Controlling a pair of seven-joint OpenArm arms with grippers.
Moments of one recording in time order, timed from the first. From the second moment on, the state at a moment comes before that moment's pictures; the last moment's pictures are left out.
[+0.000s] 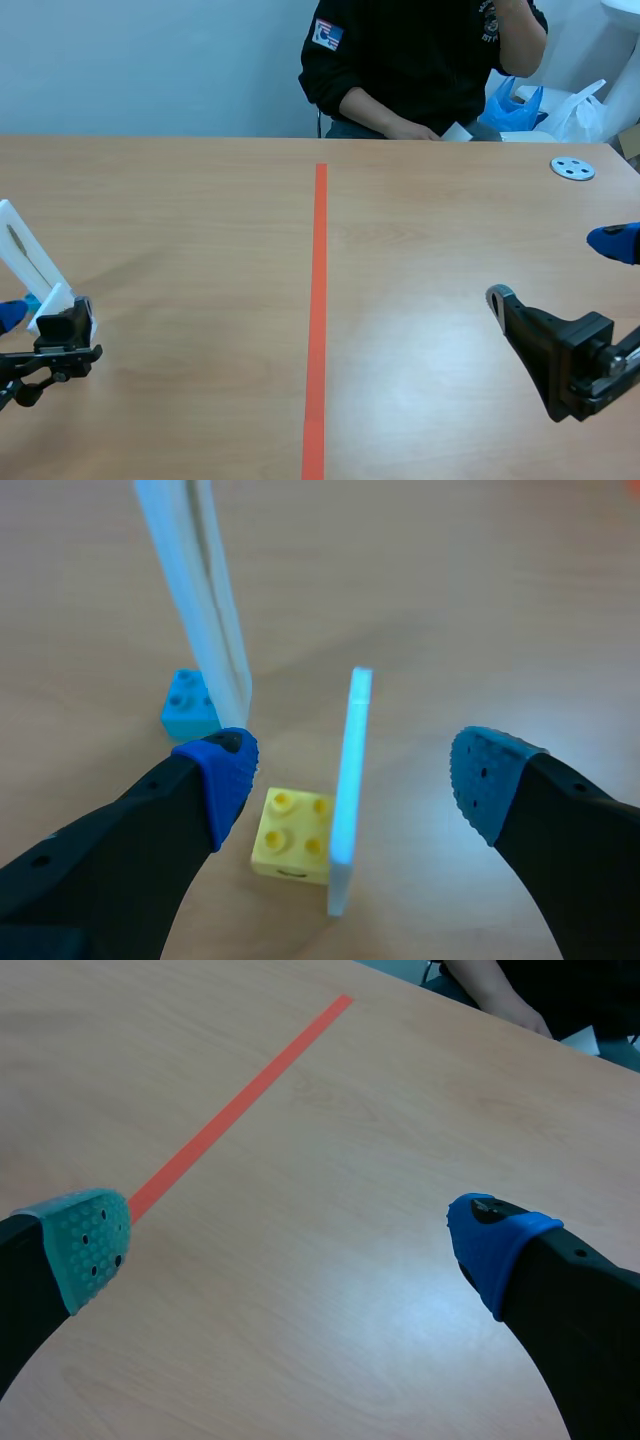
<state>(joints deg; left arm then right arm) 18.4 -15.1 -8.9 74.4 -14.9 -9.4 -17.3 -43.9 29.2 13.0 114.7 16.8 23.7 5.0</state>
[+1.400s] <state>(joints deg) 40.8 -20.2 5.2 120.7 -12.9 -28.5 1.0 -43.9 29.2 13.0 114.7 16.9 23.7 5.0</state>
